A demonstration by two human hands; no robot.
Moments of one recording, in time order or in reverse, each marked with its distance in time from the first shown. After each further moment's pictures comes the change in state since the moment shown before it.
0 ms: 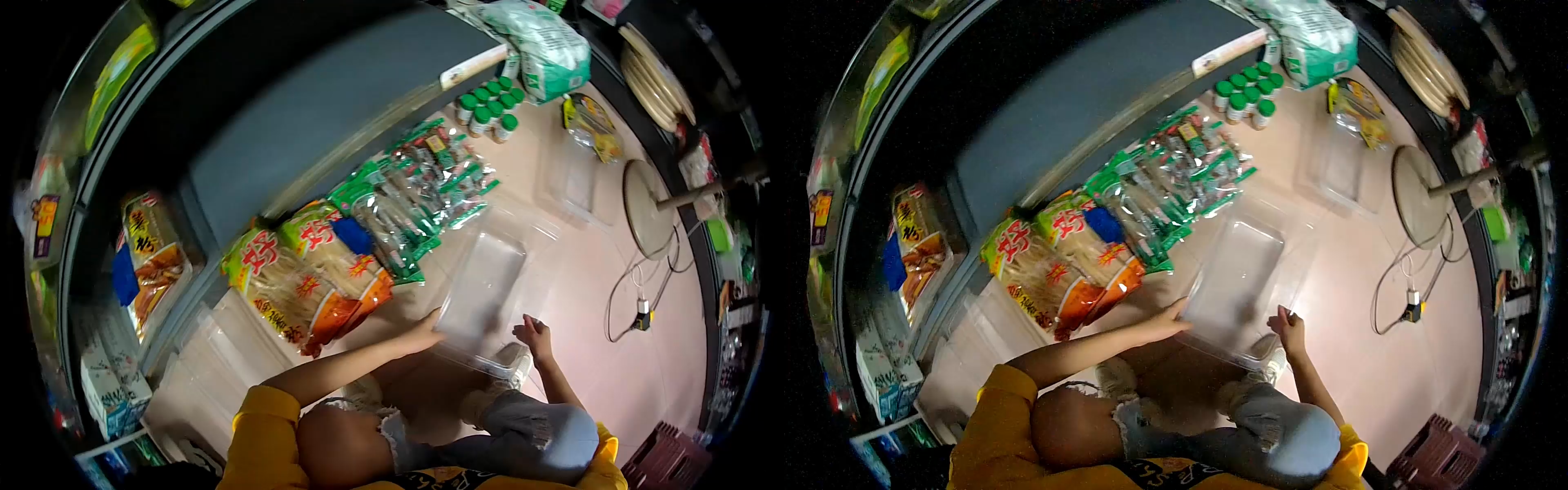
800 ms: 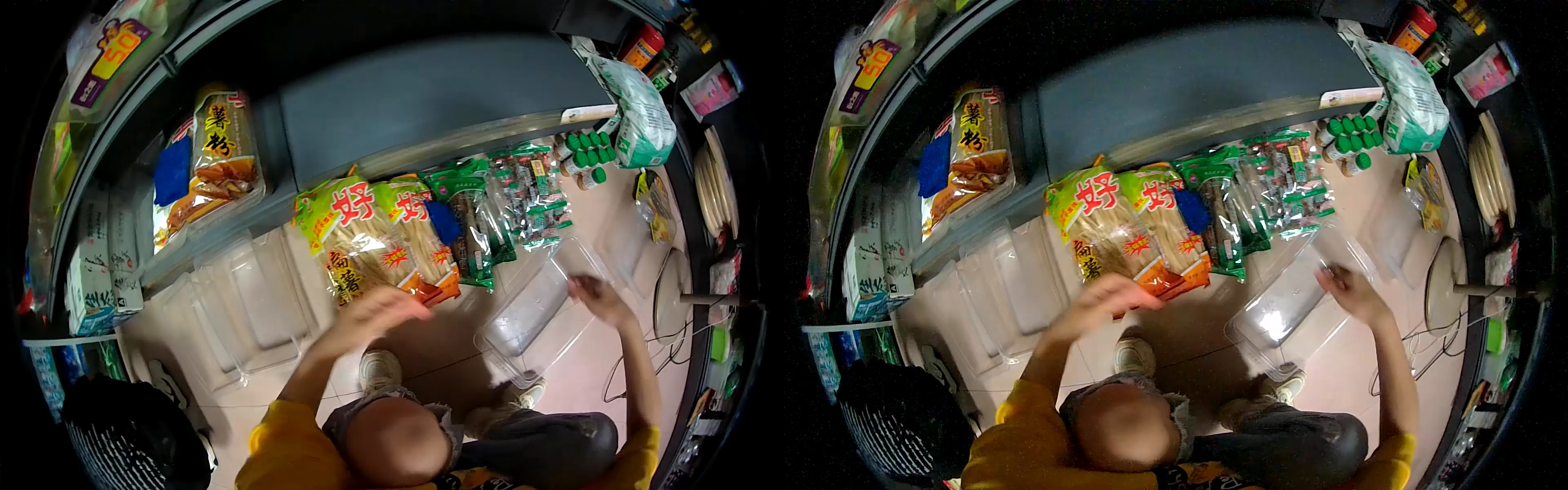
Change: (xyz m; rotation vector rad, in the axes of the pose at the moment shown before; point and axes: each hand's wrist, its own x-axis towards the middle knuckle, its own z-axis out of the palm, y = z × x) left_hand -0.199 0.043 -0.097 -0.388 0.444 0.284; right_hand -0.014 -0.236 0.105 -1.053 -0.606 -0.450
